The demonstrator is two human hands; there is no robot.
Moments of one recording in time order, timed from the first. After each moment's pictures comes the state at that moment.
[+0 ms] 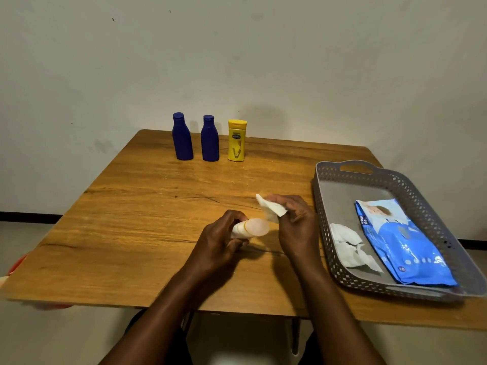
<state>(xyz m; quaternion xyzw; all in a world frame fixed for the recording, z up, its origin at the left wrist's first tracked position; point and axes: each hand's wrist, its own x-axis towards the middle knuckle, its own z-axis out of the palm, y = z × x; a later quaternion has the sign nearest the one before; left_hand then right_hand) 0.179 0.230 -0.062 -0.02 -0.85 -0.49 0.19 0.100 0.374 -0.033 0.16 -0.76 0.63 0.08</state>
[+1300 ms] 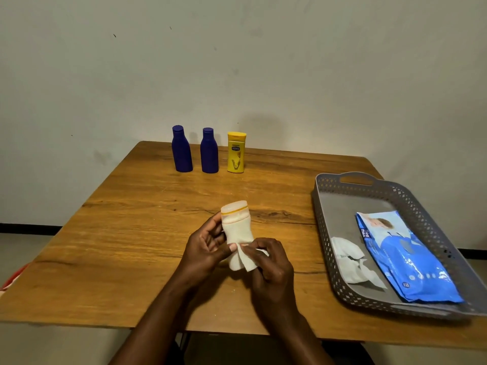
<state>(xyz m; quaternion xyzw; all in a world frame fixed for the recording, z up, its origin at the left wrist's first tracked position) 0.174 0.214 -0.060 0.06 -0.65 -0.75 0.12 0.140 0.367 -0.092 0.34 -0.77 0.51 0.18</state>
